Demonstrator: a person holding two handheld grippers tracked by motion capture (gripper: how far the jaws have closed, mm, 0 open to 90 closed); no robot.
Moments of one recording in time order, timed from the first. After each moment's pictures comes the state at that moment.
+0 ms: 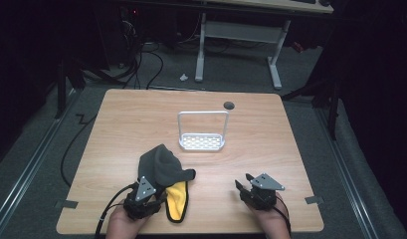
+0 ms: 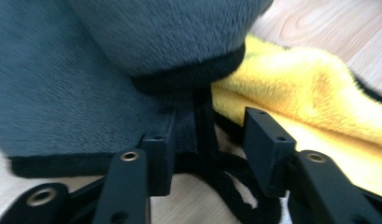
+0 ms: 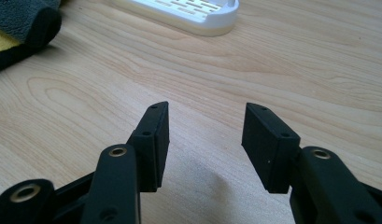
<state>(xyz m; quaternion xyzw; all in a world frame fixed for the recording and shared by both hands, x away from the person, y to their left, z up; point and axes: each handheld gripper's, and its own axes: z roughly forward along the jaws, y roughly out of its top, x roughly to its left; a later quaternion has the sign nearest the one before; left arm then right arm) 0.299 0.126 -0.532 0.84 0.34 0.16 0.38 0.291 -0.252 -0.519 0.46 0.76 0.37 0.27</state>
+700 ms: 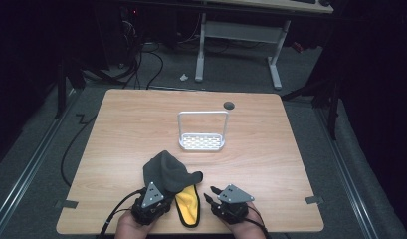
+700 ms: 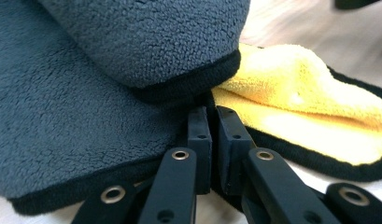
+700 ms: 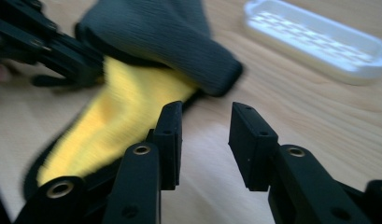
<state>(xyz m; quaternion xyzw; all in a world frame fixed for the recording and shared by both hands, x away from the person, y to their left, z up) 0.282 0.104 -0.531 0.84 0.32 0.12 0.42 0.262 -0.165 -0.505 0.35 0.81 0.41 0.21</state>
